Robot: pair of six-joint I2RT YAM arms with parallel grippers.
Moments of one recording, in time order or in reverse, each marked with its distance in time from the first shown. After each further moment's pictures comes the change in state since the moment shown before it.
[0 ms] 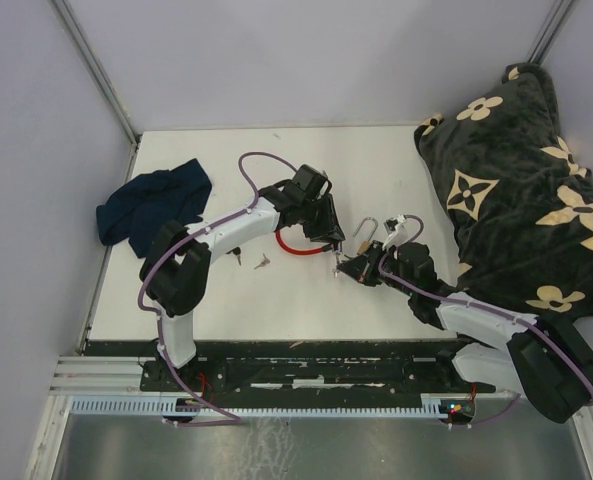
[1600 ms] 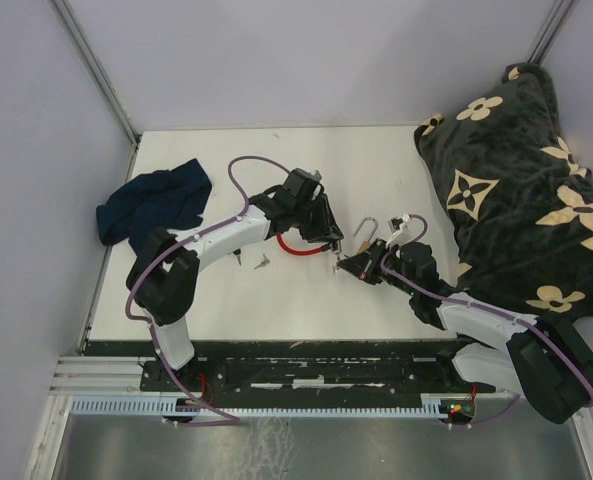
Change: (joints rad) left arm 0.001 -0.084 -0.111 0.111 -0.001 -0.033; right arm -0.019 -0.010 -0.008 0.035 0.006 0.084
